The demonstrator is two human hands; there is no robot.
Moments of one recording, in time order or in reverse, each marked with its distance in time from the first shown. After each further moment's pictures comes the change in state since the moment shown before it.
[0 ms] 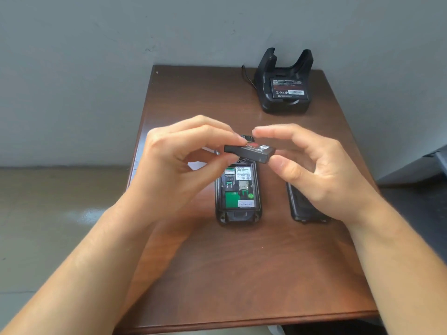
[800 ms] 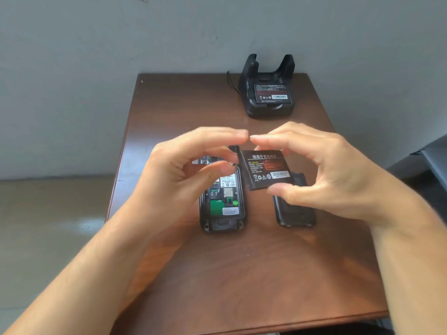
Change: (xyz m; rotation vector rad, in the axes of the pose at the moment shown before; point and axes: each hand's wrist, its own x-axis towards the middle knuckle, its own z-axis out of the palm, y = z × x) left_hand 0.007 0.008 0.024 -0.315 -0.064 -0.148; right_hand -0.003 -0.008 -0.042 -0.335 -0.150 -0.114
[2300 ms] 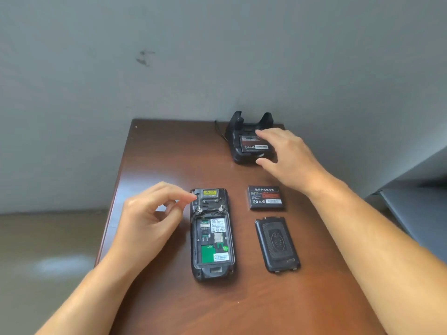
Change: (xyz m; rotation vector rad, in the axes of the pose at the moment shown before) left_hand -0.008 -0.040 -0.028 0.323 0.238 -0.065; right_hand 0.086 0.068 -0.024 -0.513 0.190 0.314
